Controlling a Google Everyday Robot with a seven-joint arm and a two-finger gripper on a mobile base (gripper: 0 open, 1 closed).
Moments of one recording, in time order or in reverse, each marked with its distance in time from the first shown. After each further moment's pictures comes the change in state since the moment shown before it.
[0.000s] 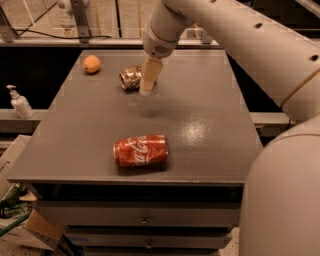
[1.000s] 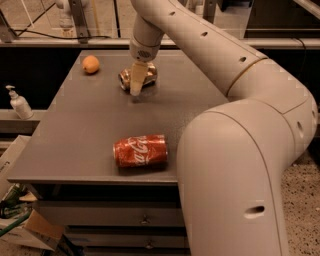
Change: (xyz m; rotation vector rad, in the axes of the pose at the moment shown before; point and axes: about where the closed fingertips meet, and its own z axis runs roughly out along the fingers) arm 0.001 -0.034 0.074 -0.047 0.101 0.056
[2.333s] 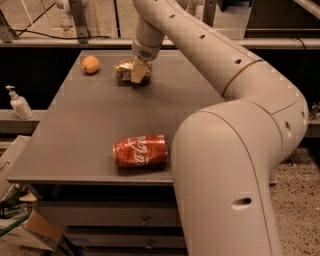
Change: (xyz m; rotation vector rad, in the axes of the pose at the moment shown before) arm 0.012 -0.018 0.010 0.029 0.006 0.061
